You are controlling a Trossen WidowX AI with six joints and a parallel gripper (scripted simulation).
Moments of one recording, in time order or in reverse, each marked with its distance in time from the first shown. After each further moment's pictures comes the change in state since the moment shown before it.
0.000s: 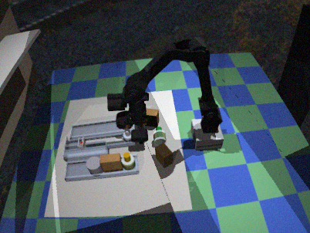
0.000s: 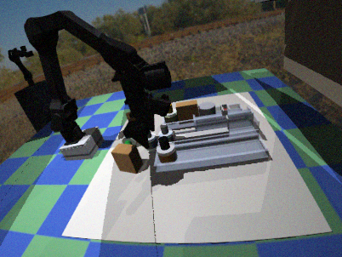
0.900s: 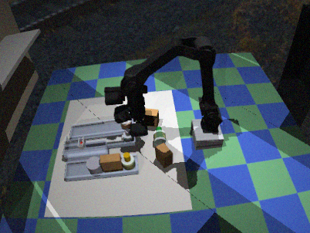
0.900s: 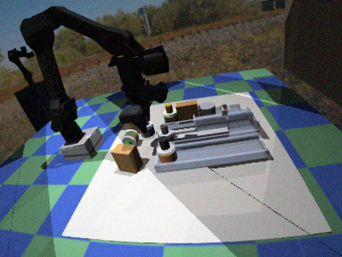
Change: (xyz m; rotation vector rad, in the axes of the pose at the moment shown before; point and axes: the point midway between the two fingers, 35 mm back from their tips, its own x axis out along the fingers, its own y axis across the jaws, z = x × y) arm -0.038 0.003 0.000 -0.021 0.014 -0.021
